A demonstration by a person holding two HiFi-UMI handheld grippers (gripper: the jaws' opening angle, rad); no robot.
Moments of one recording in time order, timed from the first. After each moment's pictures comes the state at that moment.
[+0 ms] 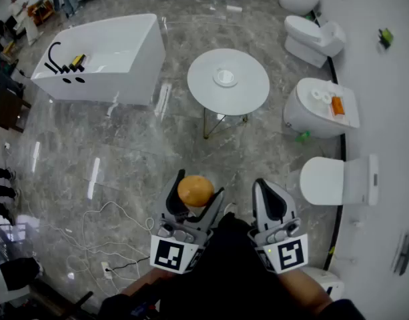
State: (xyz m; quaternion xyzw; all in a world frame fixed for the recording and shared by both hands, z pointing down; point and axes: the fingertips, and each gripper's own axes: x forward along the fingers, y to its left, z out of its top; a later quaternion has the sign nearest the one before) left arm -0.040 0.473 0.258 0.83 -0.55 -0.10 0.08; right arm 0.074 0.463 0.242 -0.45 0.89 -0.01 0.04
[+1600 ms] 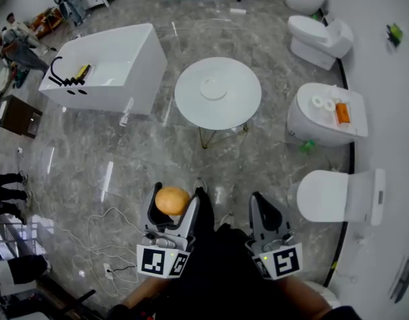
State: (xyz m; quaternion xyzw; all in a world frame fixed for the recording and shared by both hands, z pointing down) left arm 0.024 0.407 0.275 0.77 -0.63 -0.06 0.08; right arm 0.197 0.395 0.292 -0.45 0.89 -0.07 0.03
